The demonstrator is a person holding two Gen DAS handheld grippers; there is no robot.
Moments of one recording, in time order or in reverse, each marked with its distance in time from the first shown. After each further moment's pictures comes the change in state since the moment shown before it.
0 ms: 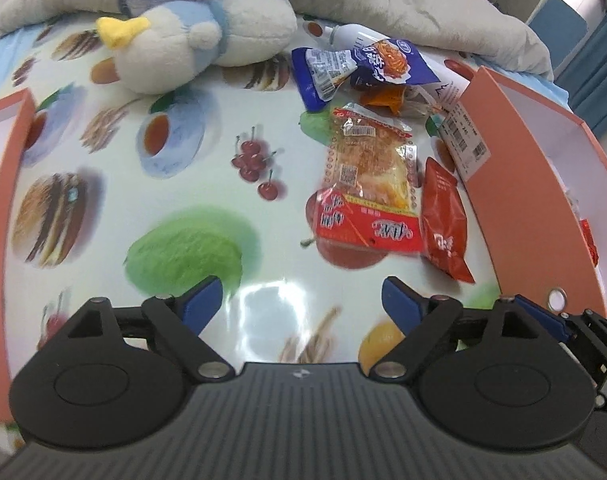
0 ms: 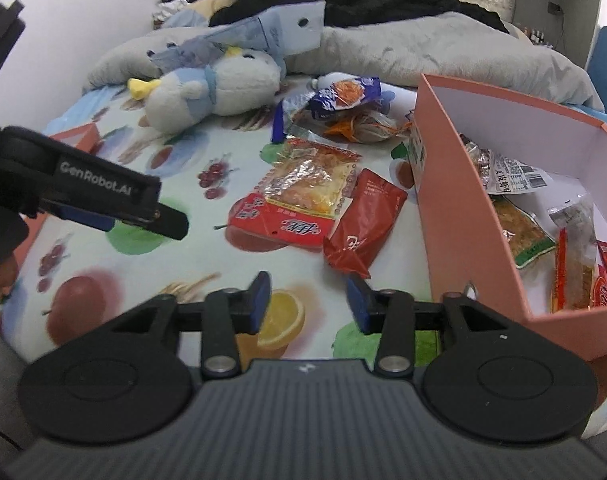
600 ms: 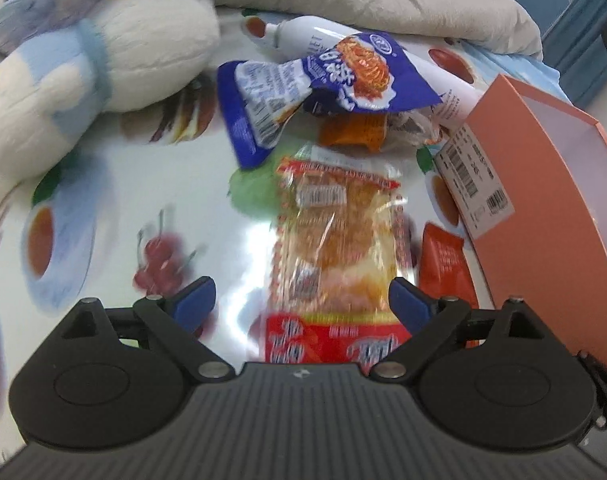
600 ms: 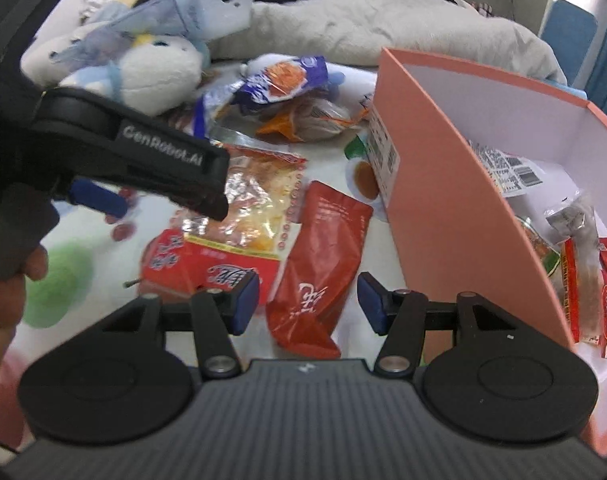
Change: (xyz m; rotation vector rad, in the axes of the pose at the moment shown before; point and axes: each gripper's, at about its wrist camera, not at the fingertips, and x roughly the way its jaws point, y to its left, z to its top) left arm 0.106 -0.039 0.089 0.103 0.041 -0.064; right arm 0.080 -0.015 0.033 0.108 0.056 -0.177
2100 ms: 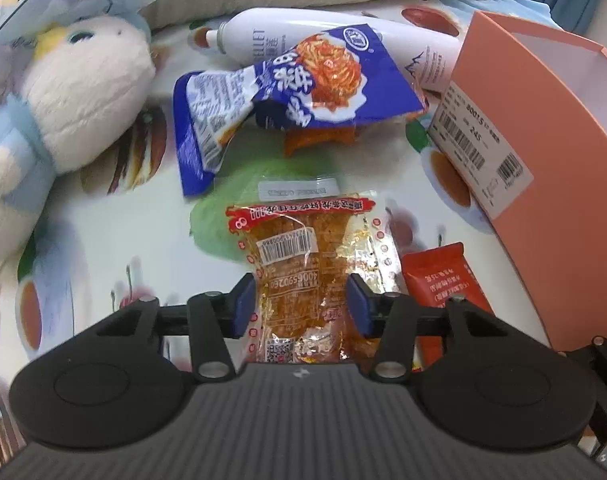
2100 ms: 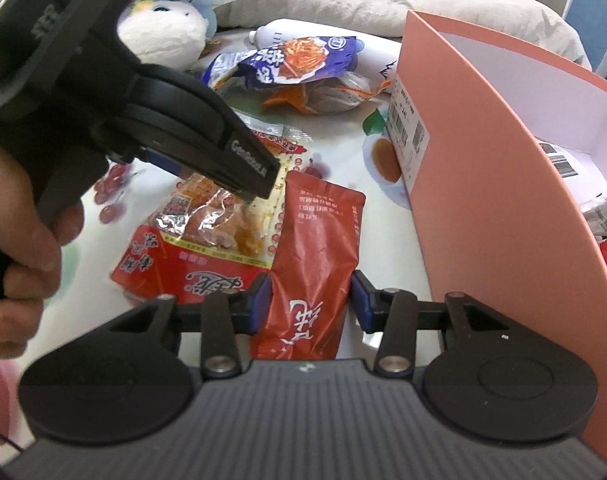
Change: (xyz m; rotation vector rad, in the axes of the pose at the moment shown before) left arm 0.030 -0.038 0.008 0.204 0.023 0.101; right arm 0.023 -0.001 0.004 -0.050 0.077 0.059
